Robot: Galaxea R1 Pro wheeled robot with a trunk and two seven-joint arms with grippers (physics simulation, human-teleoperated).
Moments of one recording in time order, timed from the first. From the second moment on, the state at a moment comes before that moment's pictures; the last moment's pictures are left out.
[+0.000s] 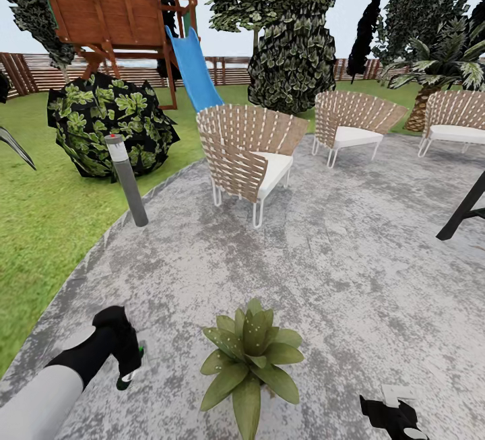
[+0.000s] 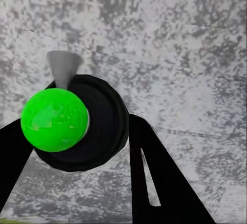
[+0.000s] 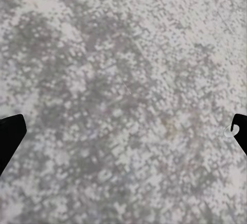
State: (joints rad) left arm -0.67 0.21 -0.20 -0.71 -1.04 0.47 -1.08; right arm -0.52 -0.21 0.50 -0.05 -0.57 -0.28 -0.05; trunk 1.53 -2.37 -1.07
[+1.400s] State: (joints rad) left arm -0.63 0.16 -0.13 -0.57 -0.91 0.44 -0.93; right arm -0.52 -0.21 0.50 -0.05 -0.57 -0.28 -0.05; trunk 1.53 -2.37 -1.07
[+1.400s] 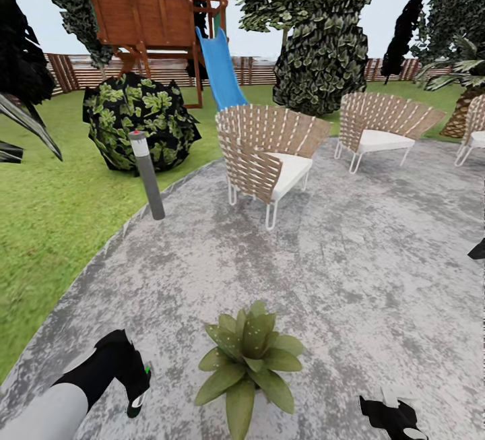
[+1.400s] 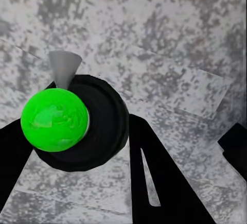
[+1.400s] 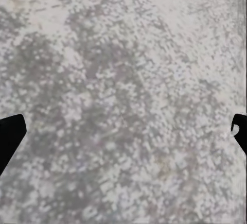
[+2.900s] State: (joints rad) left arm -0.63 0.12 -0.11 -0.51 -0.97 0.60 -1.05; right arm -0.52 -0.21 0.50 -0.03 -0.56 -0.28 -0.05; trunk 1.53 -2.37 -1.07
